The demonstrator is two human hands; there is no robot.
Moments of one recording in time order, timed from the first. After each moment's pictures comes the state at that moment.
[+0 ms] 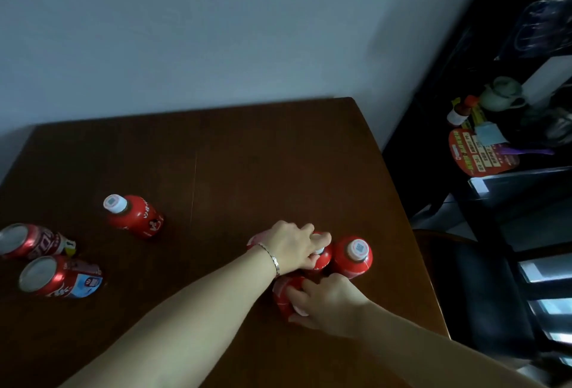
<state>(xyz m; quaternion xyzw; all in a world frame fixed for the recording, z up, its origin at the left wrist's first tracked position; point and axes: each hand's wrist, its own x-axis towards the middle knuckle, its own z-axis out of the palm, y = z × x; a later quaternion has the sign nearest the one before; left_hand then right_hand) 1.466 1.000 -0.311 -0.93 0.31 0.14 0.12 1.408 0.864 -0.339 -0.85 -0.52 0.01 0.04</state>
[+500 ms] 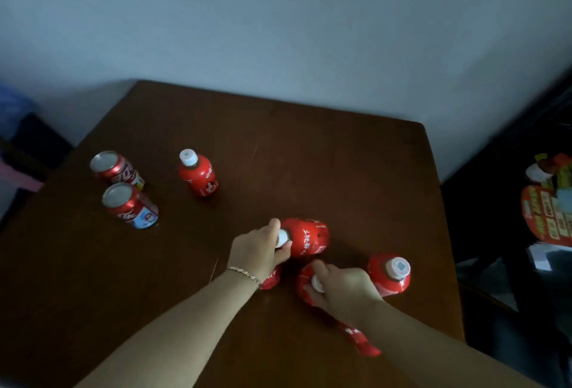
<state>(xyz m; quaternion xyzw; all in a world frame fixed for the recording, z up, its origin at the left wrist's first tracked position) 1.382 1.070 -0.319 -0.99 -0.12 0.00 -0.10 1.418 0.891 -0.319 -0.87 -0.47 0.10 0.03</state>
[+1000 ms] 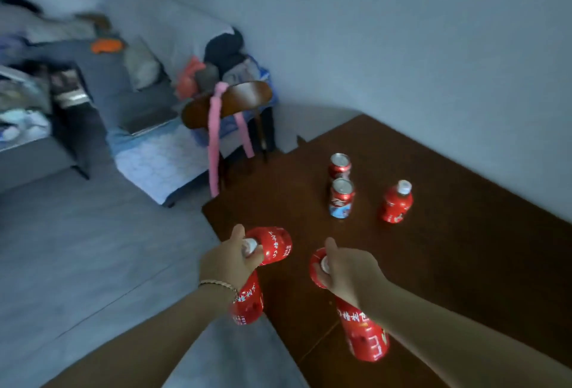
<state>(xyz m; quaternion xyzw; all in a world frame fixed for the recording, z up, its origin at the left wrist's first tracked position) 1.063 1.189 -0.235 -0.80 -0.59 -0.09 -0.13 1.254 1.102 -0.221 -0.73 -0.66 0.15 -0.01</state>
